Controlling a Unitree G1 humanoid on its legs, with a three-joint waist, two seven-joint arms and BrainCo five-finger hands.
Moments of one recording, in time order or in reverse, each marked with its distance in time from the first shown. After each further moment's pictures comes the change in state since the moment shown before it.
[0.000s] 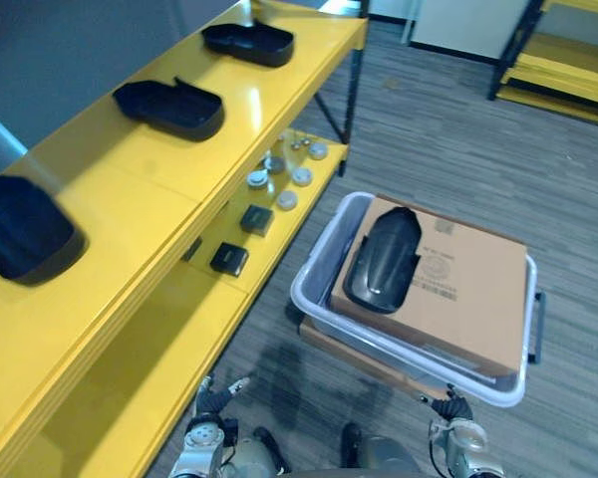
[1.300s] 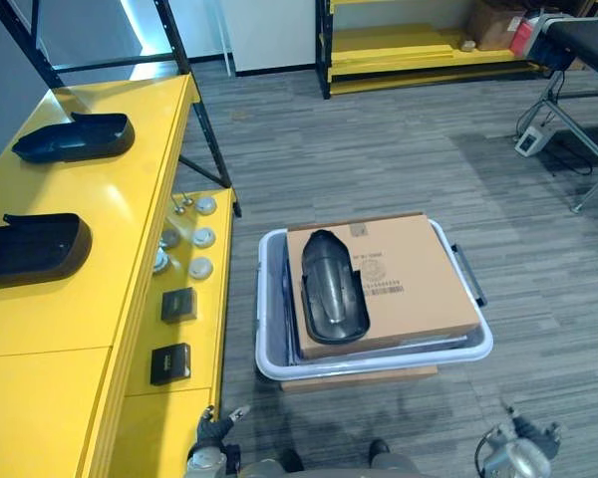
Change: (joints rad) left arm 0.041 -0.008 0.028 0.069 -0.001 0.028 0.042; right arm 0.034 0.040 -0.289 -0.647 0.094 -0.047 -0.188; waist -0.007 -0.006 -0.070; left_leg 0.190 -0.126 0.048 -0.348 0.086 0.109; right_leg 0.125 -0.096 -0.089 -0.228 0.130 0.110
